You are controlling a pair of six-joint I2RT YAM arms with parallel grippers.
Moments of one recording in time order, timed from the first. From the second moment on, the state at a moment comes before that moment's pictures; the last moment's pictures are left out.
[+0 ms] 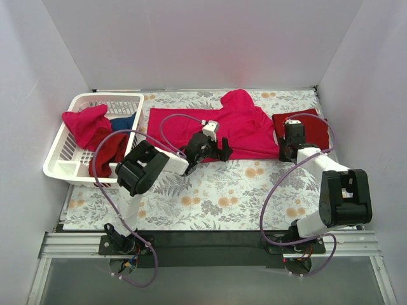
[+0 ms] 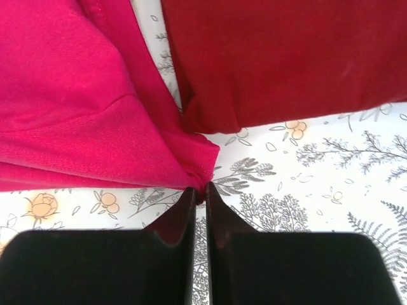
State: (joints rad) left arm -0.70 2.09 1.03 0.72 0.06 -0.36; right arm 0.10 1.48 0.80 -0.25 0.20 0.09
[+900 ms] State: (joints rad) left arm -0.73 1.73 0.77 0.66 -0.10 -0.35; right arm 0.19 1.62 1.04 -0.24 -0.05 0.08
